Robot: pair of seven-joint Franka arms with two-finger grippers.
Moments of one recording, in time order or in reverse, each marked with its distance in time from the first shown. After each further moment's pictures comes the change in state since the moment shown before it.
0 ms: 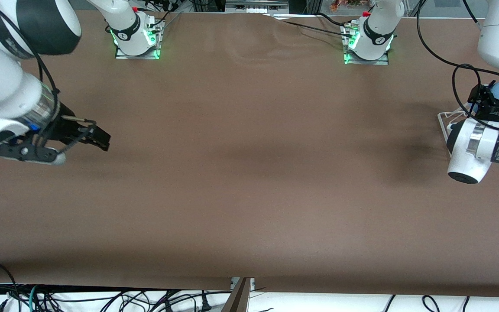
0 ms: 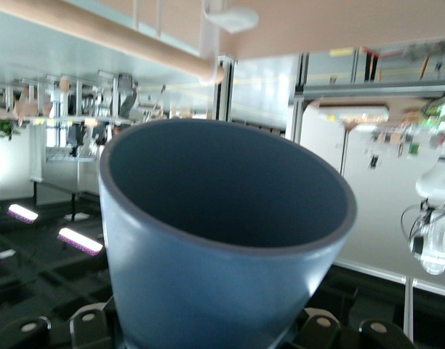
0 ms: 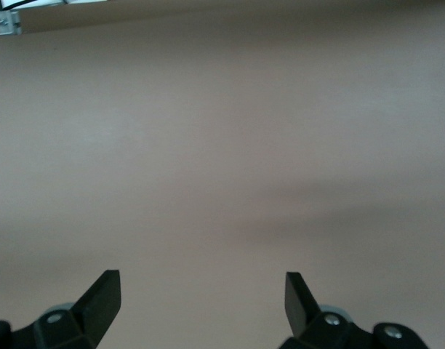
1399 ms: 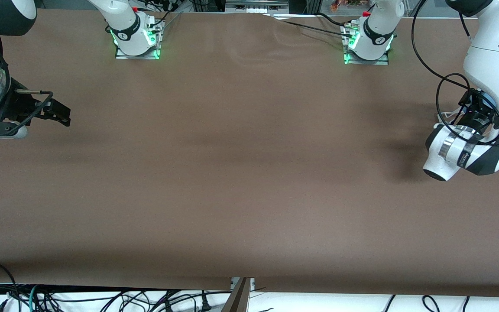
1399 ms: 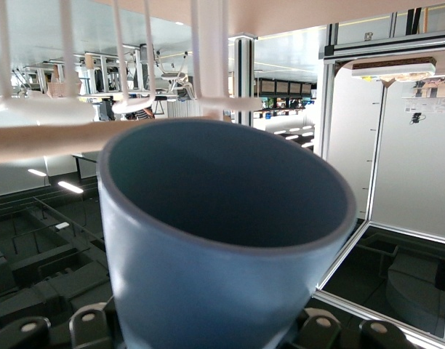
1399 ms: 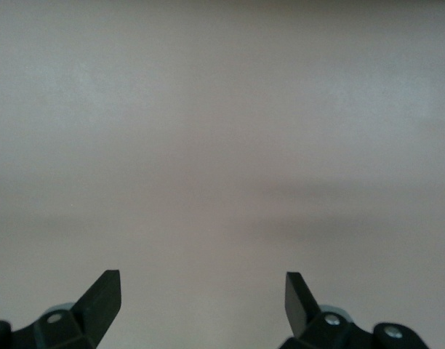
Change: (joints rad) left arm 0.023 0.084 0.005 -0.107 0.086 0.052 -0.007; right arm -0.105 -0.113 -0.013 -0.132 -0.003 -0.057 -0.280
